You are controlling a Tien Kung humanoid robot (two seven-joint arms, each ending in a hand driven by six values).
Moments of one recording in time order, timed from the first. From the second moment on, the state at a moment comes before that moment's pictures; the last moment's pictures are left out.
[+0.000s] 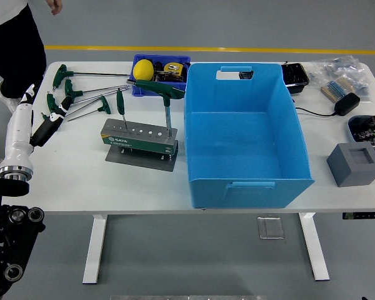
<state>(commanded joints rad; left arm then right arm) -0.08 0.02 -1.55 -1.44 1.99 0.30 0.06 0.10 -0.17 0.64 0.18 -0.40 -0.14 -0.04</state>
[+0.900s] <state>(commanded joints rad) -0.07 0.03 -1.54 -1.45 2.02 0.26 0.04 0.10 -0.17 0.64 0.18 -0.41 -0.14 -0.04</state>
